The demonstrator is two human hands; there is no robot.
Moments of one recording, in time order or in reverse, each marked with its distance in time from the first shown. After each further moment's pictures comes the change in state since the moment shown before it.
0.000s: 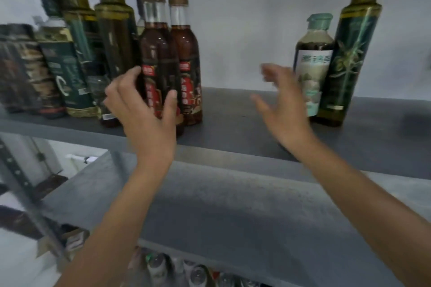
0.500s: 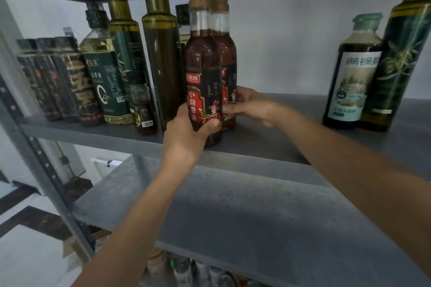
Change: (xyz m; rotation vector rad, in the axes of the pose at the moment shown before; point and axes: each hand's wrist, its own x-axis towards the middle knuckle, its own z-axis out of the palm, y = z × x) left_hand 0.022 -0.029 -0.012 0.014 -0.615 -0.370; right_hand 0.056 -0.019 0.109 0.566 -0.765 0.523
